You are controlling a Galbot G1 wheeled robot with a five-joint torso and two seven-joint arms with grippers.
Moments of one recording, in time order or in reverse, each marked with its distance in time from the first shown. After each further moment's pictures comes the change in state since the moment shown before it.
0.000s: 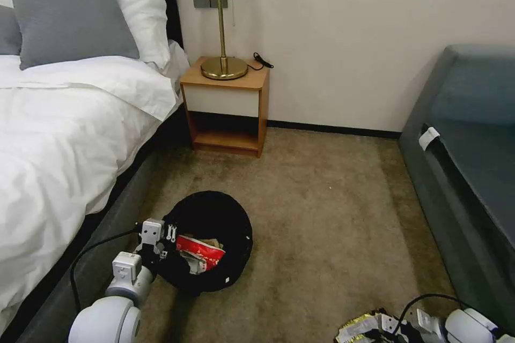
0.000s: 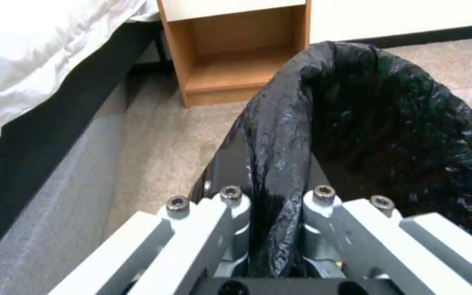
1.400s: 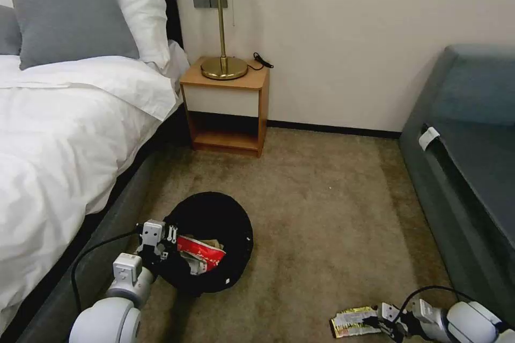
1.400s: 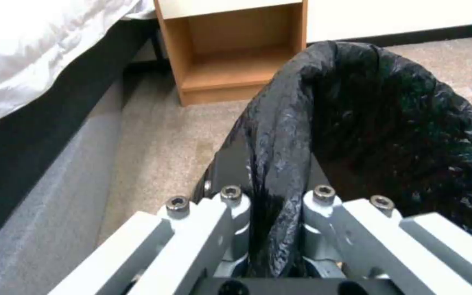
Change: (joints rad) left arm 0.002 -0.004 0.000 0.008 0.002 -0.012 0.010; right arm -0.003 0.025 0.083 0.015 0.017 0.014 -0.028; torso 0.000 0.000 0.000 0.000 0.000
